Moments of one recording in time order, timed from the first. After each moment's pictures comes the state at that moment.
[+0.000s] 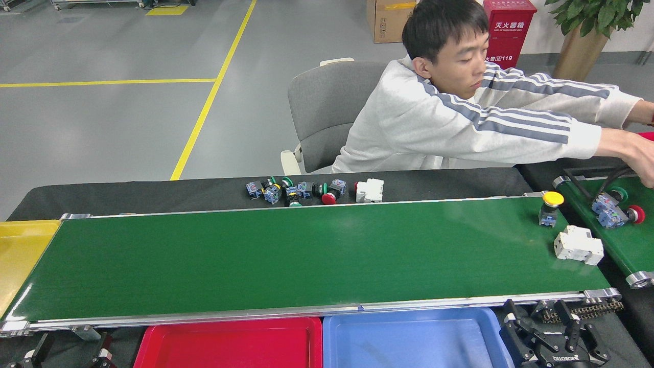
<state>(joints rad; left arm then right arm) 0.30 0.06 0.56 -1.65 -1.45 -0.53 0.08 0.25 -0.09 -0.27 -1.72 1.19 -0.23 0.09</state>
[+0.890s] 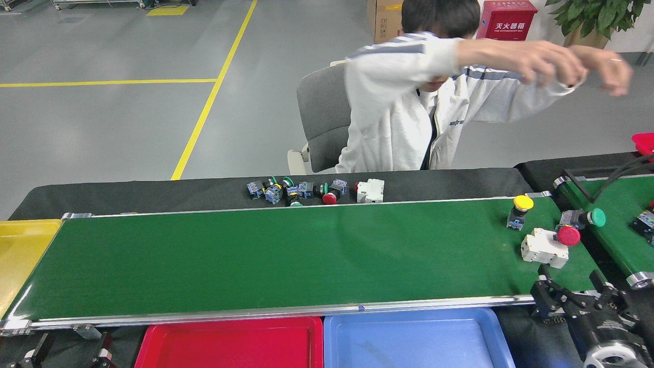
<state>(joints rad) 0.30 0.06 0.57 -1.65 -1.45 -0.53 0.08 -0.02 -0.19 -0.18 -1.47 1.23 -0.09 0.16</state>
